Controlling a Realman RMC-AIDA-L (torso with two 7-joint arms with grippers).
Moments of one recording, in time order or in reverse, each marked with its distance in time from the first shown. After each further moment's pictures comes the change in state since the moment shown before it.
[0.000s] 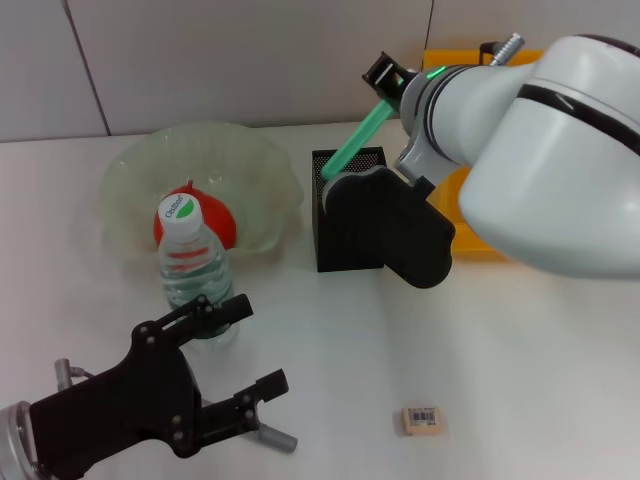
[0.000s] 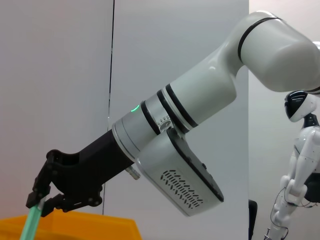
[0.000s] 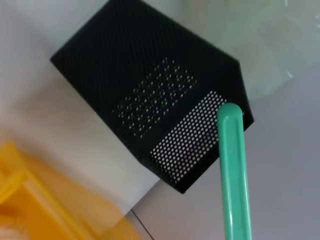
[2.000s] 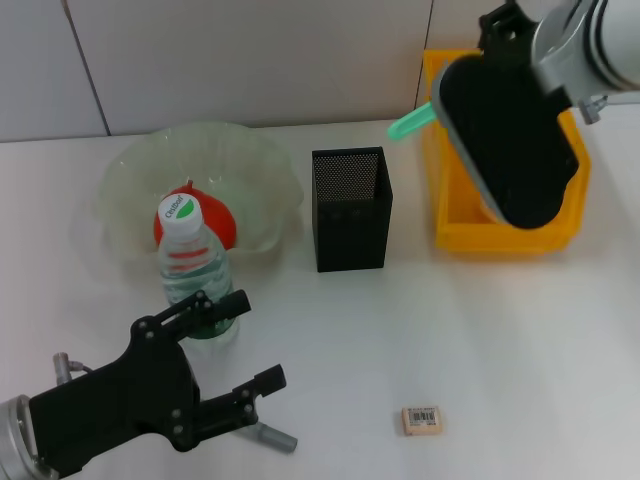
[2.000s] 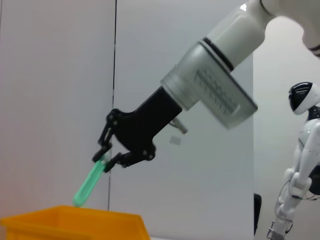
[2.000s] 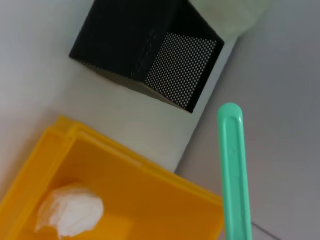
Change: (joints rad) left arm -0.004 0.003 0.000 0.012 0.002 -0.017 -0.002; right arm -0.115 -0.015 0.312 0.394 0.194 -0.329 -0.142
